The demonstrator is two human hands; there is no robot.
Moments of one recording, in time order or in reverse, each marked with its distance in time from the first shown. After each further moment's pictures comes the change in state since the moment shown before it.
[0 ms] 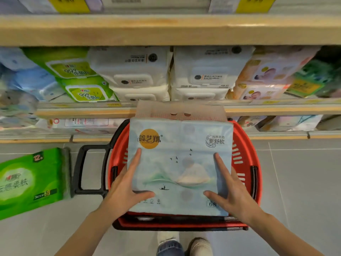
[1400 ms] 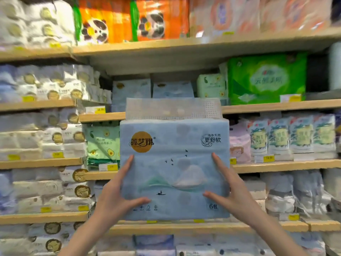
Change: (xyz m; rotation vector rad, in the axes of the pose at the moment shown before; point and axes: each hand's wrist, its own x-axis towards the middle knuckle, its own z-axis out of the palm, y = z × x) left_hand -0.427 0.454 -0.445 0.050 0.842 0.919; right_hand -0.274 -0.615 -0.356 -0.111 0.775 -0.851
